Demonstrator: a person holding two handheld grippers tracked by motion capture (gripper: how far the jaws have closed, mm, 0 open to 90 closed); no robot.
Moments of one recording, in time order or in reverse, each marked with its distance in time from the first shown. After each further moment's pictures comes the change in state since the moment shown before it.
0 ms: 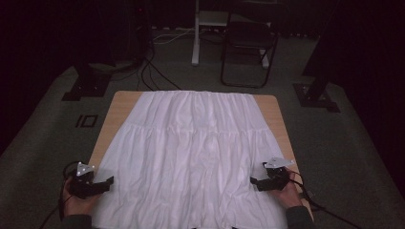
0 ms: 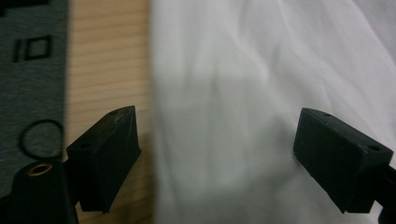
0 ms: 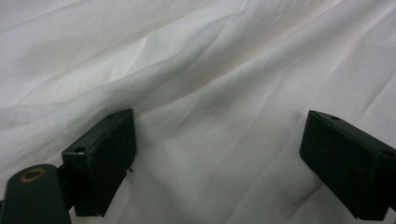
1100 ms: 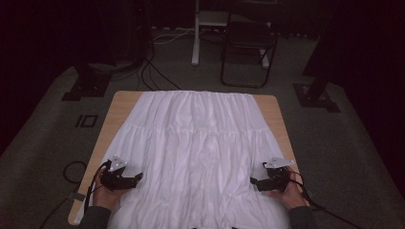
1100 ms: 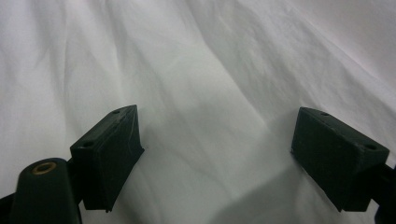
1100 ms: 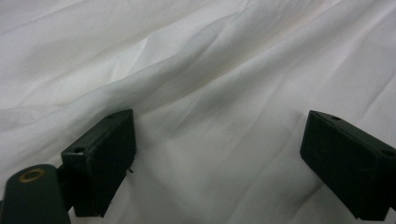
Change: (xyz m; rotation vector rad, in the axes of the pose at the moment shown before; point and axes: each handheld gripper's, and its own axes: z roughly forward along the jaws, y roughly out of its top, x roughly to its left) left arm -0.065 0.031 0.039 -0.063 -0.160 0.227; right arm 0.000 0.000 0.000 0.000 0.005 -0.001
